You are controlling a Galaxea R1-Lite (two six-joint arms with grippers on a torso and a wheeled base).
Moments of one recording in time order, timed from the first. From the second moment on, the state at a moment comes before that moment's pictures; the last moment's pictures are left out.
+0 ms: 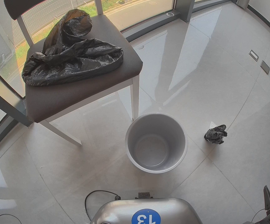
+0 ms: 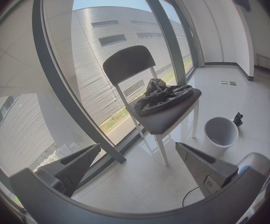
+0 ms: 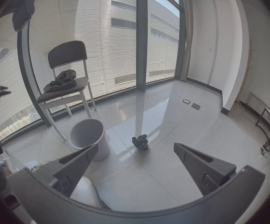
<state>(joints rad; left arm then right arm) 0.00 0.26 -0.33 -0.01 0.12 0.35 0.00 0.02 -0.02 0.00 0.00 -0.01</state>
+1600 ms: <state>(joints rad) 0.15 1.82 -1.96 0.60 -0.03 -0.20 0.01 0.05 -0.27 0.31 0.13 0.18</state>
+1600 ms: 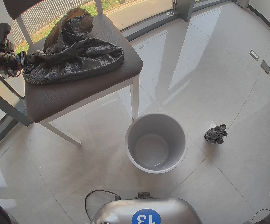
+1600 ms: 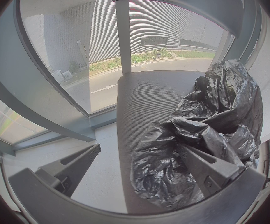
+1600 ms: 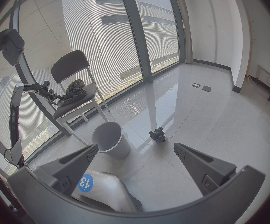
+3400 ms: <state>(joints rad) -0.23 1.70 -2.00 0.60 -0.01 -0.20 0.07 0.65 -0.68 0.30 0.17 -0.06</state>
